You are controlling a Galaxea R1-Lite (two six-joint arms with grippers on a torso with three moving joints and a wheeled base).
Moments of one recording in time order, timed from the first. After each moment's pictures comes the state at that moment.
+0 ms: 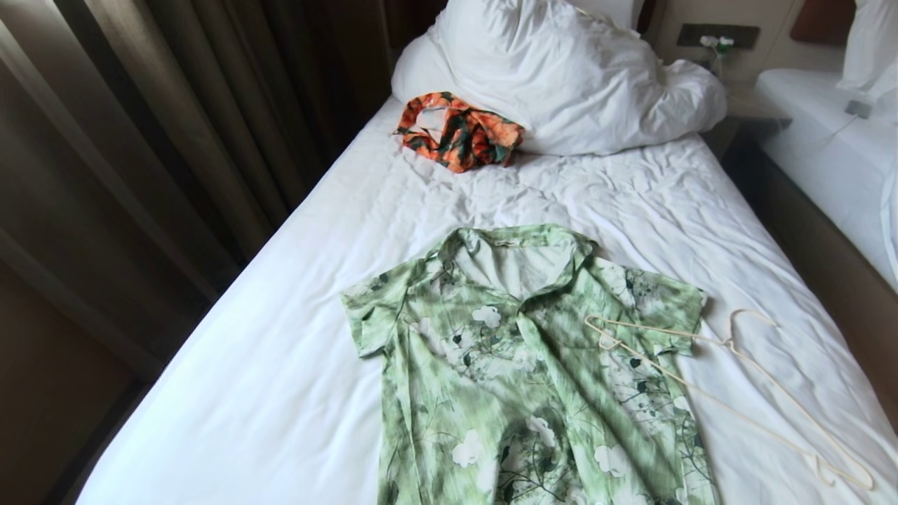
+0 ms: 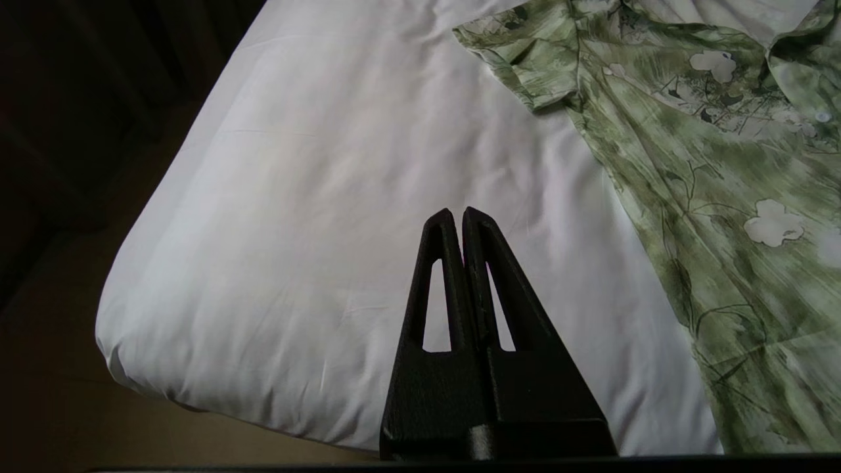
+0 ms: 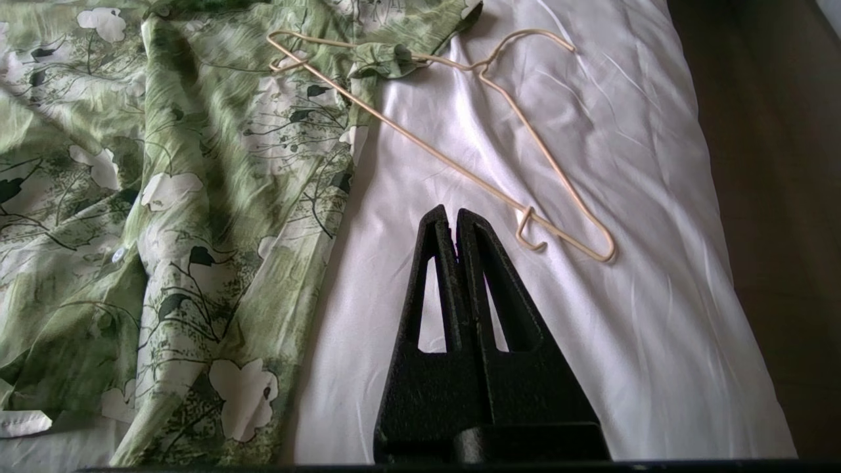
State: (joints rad) left arm 0.00 0.00 -0.03 0.07 0.01 -0.03; right arm -0.01 0.00 -0.02 0.05 0.01 -0.03
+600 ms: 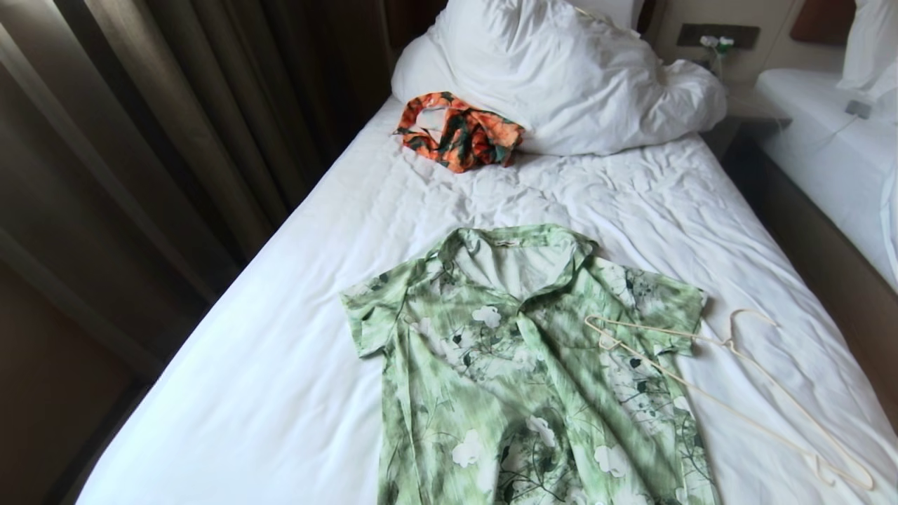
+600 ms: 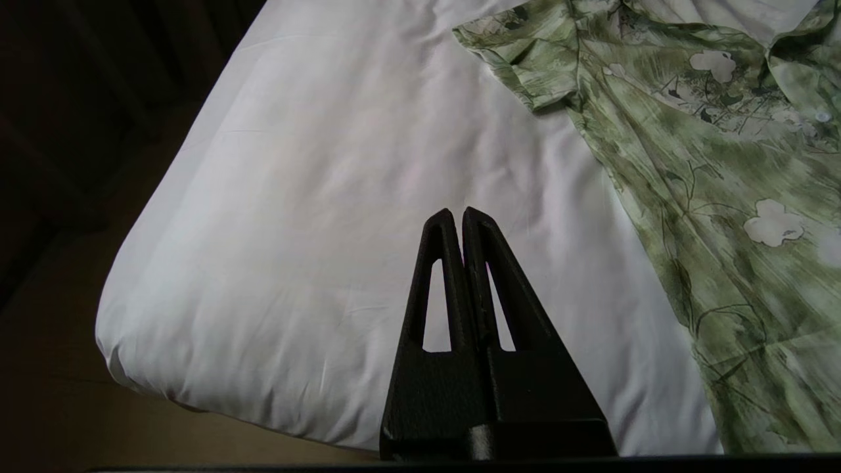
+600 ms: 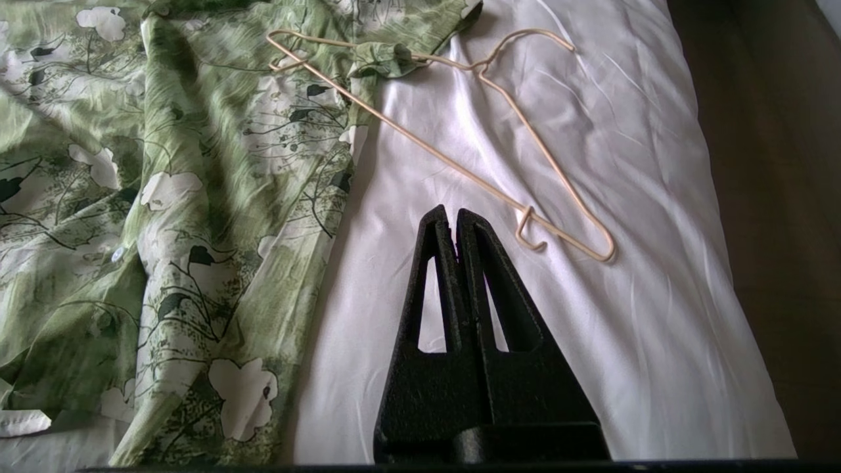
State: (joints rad) left arm 0.00 0.00 -0.03 0.07 0.01 -0.03; right arm -0.01 0.00 -0.02 0.05 0.01 -0.03
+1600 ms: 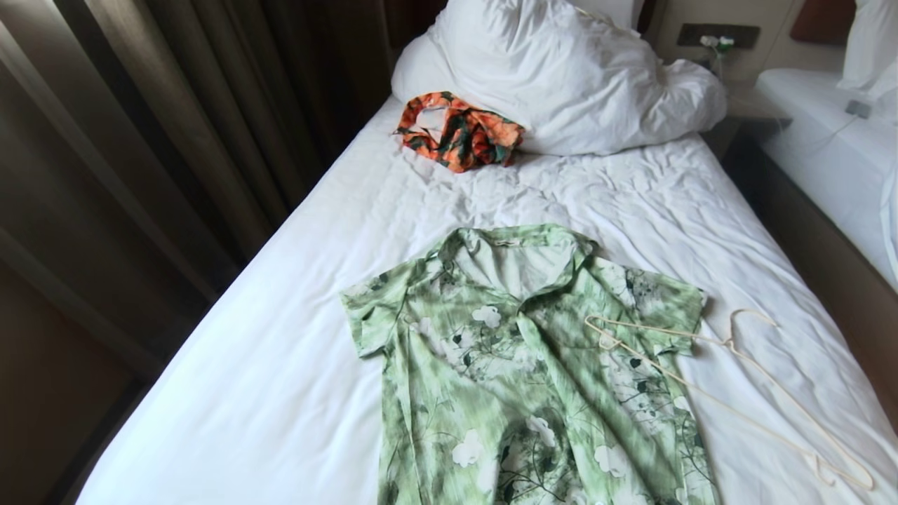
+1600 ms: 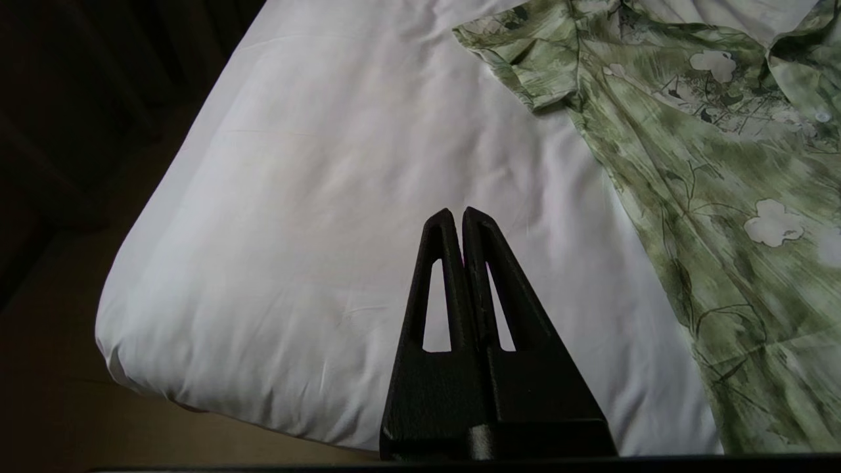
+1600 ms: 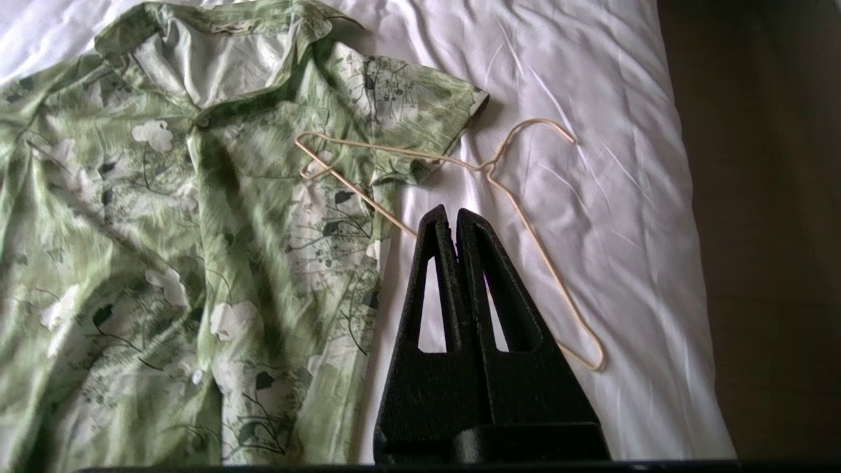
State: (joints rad) left arm 0.00 0.00 -0.03 0.07 0.01 -0.03; right arm -0.01 0.57 -0.53 0.06 0.02 0.05
